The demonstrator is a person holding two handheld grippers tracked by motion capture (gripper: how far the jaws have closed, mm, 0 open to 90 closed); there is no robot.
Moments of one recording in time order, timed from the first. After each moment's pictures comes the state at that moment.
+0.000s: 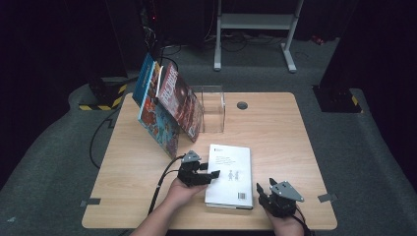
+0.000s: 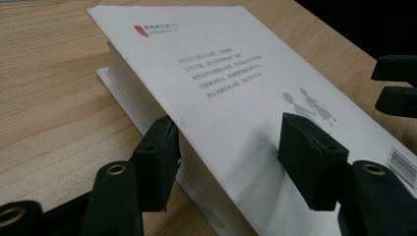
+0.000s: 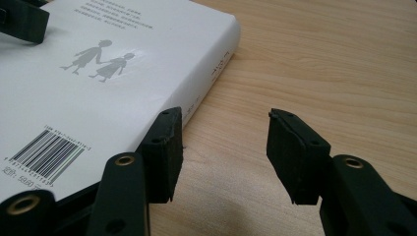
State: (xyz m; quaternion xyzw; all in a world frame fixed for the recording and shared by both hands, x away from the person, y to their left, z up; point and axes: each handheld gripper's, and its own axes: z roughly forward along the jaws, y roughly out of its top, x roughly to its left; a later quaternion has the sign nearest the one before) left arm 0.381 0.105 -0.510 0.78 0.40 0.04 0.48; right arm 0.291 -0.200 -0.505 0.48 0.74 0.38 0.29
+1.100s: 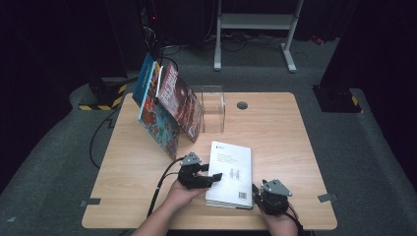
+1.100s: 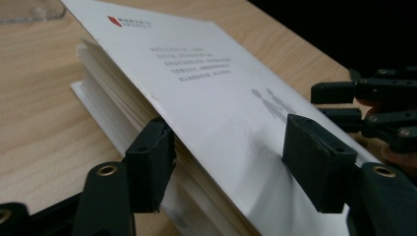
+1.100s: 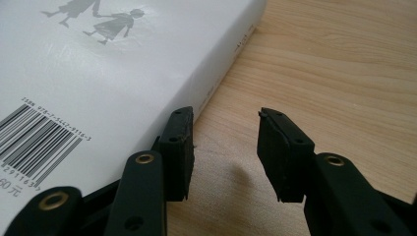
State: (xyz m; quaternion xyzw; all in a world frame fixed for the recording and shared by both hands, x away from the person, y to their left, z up) left arm 0.371 0.102 -0.500 0.77 0.37 0.04 0.52; right arm 0.301 -0.183 -0.516 0.48 0.76 0.34 0.28
